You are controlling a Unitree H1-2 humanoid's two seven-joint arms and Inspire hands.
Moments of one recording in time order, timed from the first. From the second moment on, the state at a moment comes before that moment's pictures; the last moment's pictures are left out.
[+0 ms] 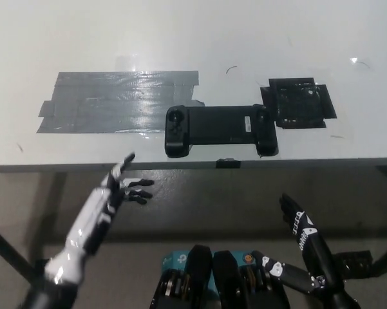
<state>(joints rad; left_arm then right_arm) -0.17 0.24 -0.11 -0.10 0.00 -0.09 -0.16 0.03 -0.05 0.13 0.01 -0.03 -0.17 0.09</state>
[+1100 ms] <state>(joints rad) -0.86 0.42 -0.33 0.64 -0.43 0.44 -0.73 -0.02 -0.06 0.13 0.00 -0.03 -0.17 0.09</state>
